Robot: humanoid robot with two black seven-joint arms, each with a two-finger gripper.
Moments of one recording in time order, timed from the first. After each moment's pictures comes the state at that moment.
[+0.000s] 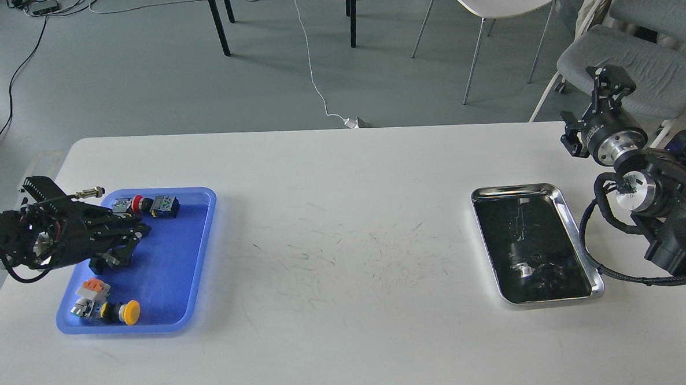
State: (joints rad) left arm -0.84 0.84 0.03 -0.90 1.90 0.13 -0.49; right arm 0.87 -0.34 0.40 0.34 0.02 0.17 0.32
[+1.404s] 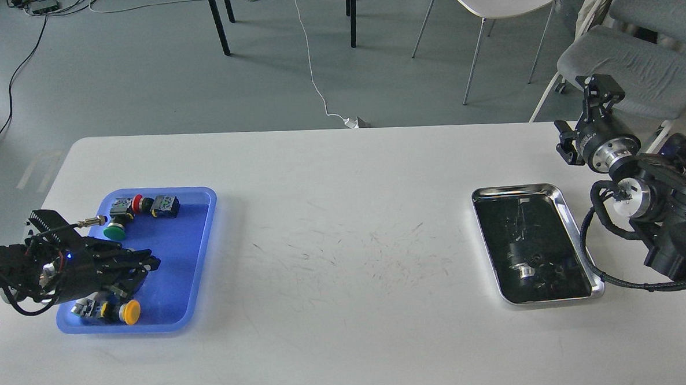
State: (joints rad) left arm -0.77 0.87 0.04 -0.99 1.87 0.14 -0.49; right arm 0.87 -0.34 0.35 0.34 0.02 0.17 0.32
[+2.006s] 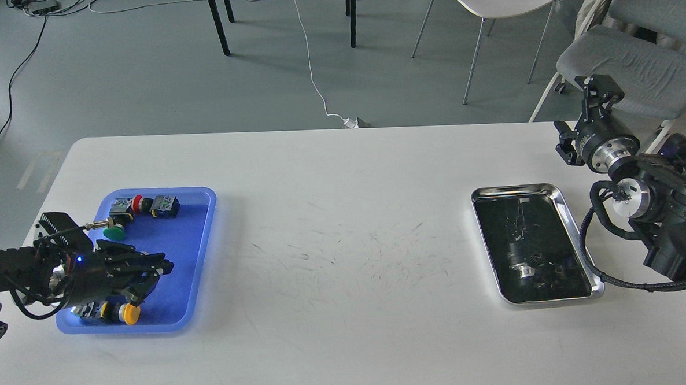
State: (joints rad) left arm -0.77 0.89 0.04 -1.06 1.86 0.13 -0.49; right arm 0.87 -0.33 0.35 0.34 0.02 0.17 0.32
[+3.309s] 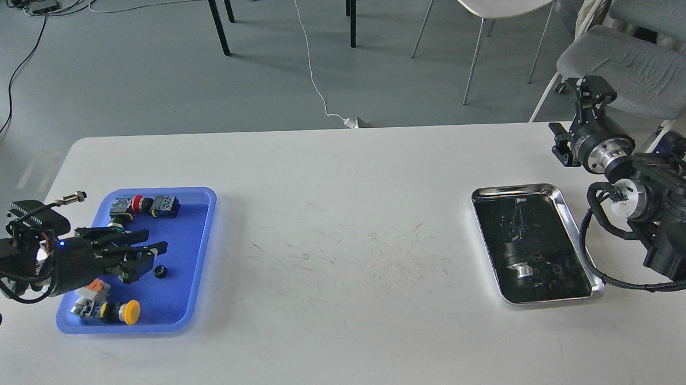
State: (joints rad) left arm -0.76 0.92 -0.02 -1.06 1.60 0.14 -0.49; right arm 0.88 -0.33 0.26 0.35 0.02 0.17 0.32
